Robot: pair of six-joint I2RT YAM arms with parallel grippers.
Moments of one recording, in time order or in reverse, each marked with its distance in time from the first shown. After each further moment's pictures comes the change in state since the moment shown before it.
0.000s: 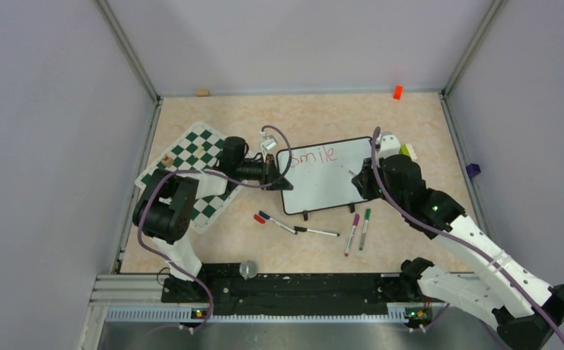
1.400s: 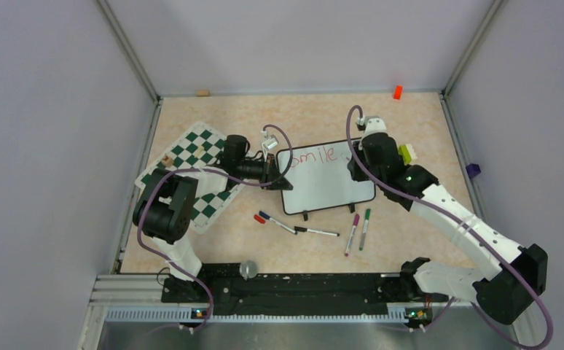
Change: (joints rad) left arm 0.000 0.001 0.045 -0.122 -0.005 0.064; right arm -0.051 0.286 0.129 0.044 0.081 -0.005
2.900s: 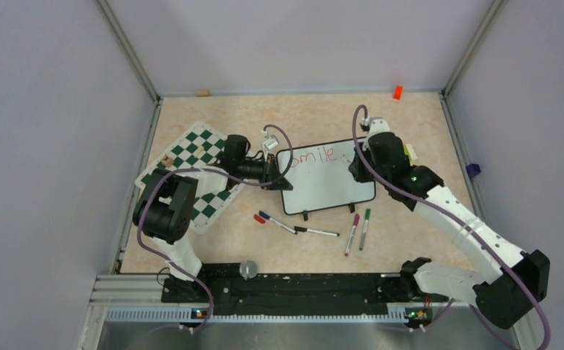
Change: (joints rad) left arm -0.002 0.000 0.007 -0.027 -0.008 0.012; right arm -0.054 0.002 -0.016 -0.009 -0.087 -0.005
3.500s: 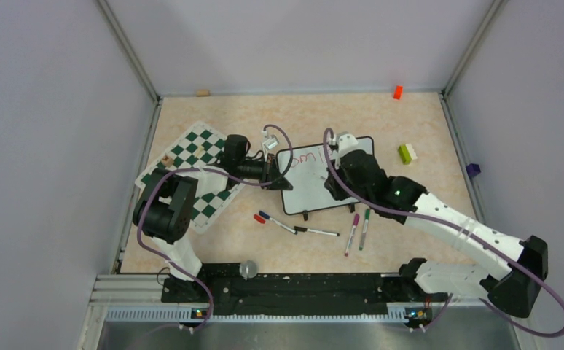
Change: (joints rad) left arm 0.000 0.000 0.000 0.001 0.004 -0.002; right arm 0.272 -0.016 0.008 -0.006 0.029 0.008
